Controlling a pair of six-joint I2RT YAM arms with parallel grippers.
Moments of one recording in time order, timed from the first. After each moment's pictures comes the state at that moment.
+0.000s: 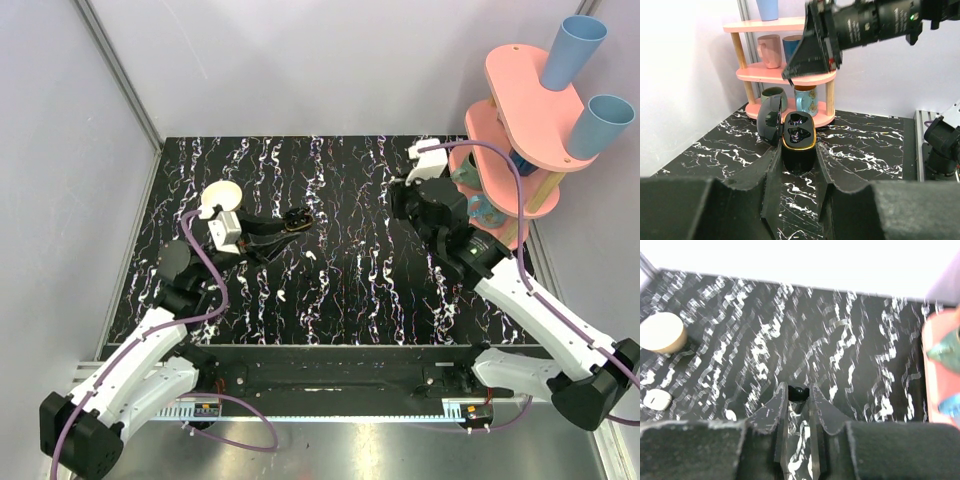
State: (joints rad) left arm -0.46 0.77 0.56 0.59 0.69 -0.15; right arm 0.67 1.10 1.11 -0.26 0.43 0.19
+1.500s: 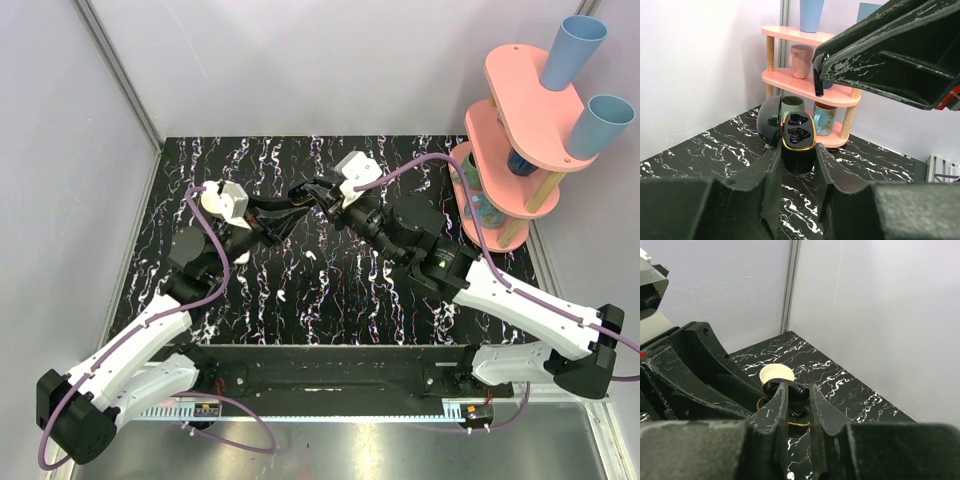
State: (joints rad) left arm -0.58 0.87 0.69 0.53 0.36 -0.24; right arm 1.06 1.22 1.27 0.13 0.24 -0.20
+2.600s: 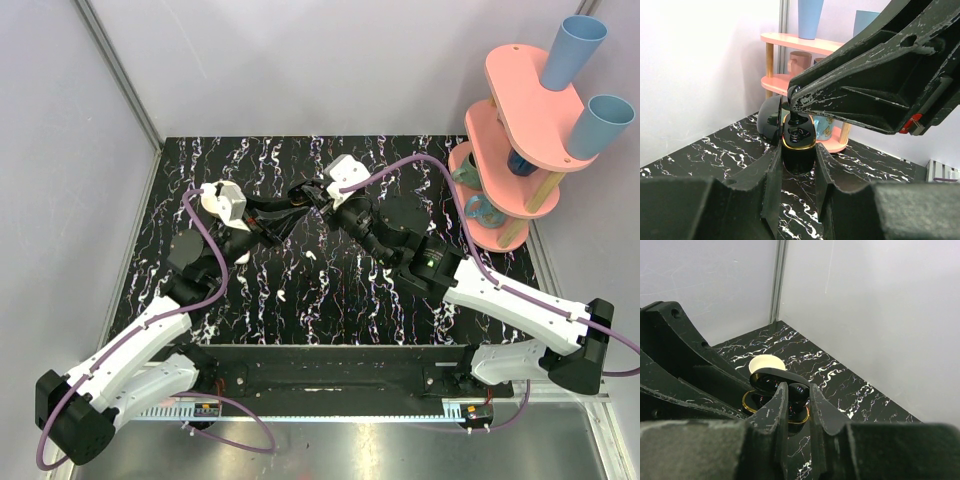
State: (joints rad) left arm -0.60 0.86 0.68 0.56 0.34 -0.24; right arm 1.06 1.26 1.26 0.15 0.30 -0.23
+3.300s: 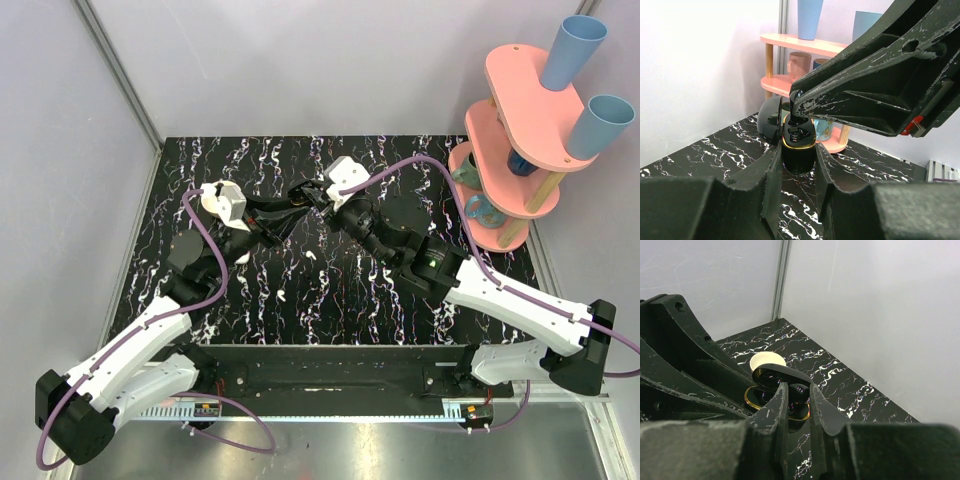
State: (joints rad) left arm -0.60 0.86 0.68 0.56 0.34 -0.24; right arm 1.06 1.26 1.26 0.13 0.28 -0.24
